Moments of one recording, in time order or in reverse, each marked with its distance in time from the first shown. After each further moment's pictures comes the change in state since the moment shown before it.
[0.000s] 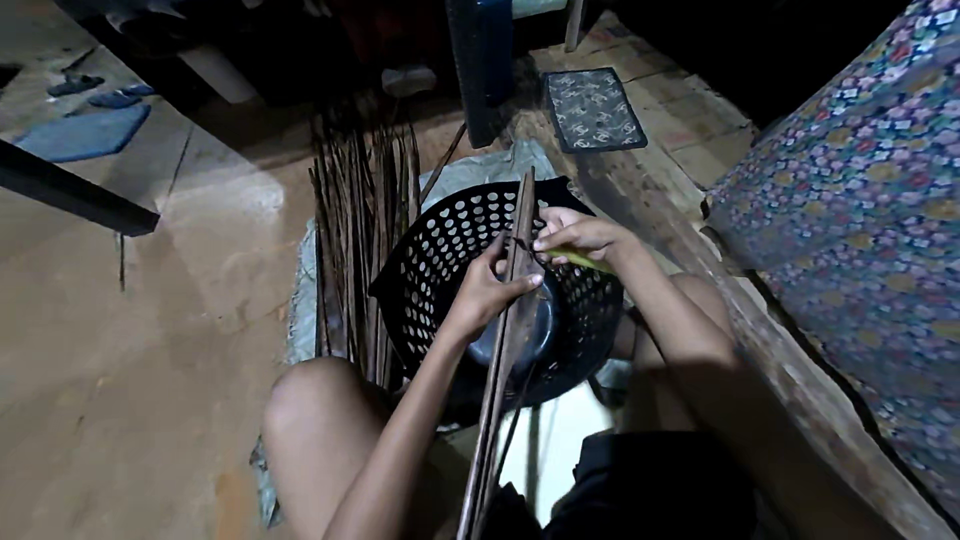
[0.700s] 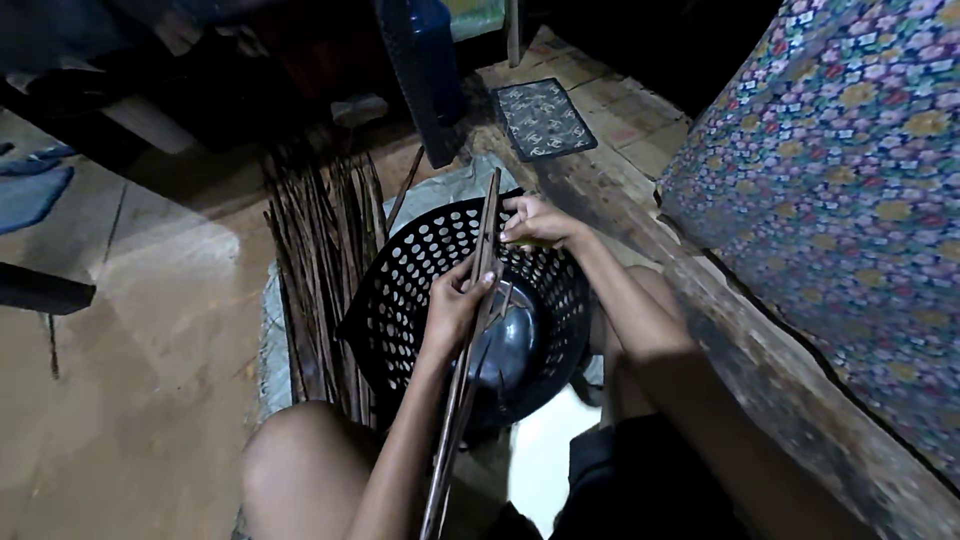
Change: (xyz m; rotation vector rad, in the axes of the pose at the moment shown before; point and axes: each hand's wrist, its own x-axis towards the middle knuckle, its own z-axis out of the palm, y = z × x) left_hand 0.009 0.000 0.012 0.033 0.143 0.056; right_hand 0.010 0.000 -0.022 -0.096 0.203 -0.203
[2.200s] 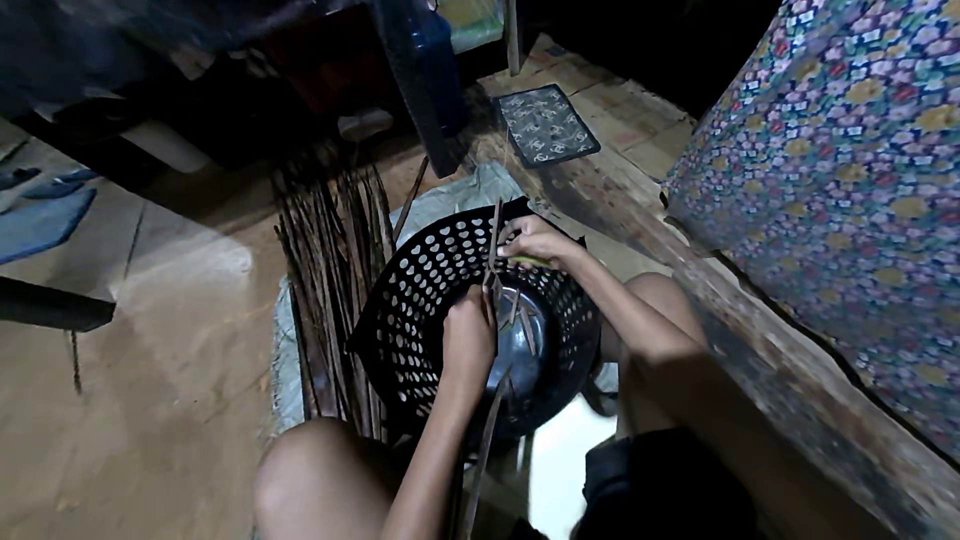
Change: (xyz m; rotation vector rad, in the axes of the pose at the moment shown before) left_hand -0.012 0.012 0.015 0.894 0.006 -0.039; right_hand 0.001 0.004 0.018 -0.122 0.229 0.170
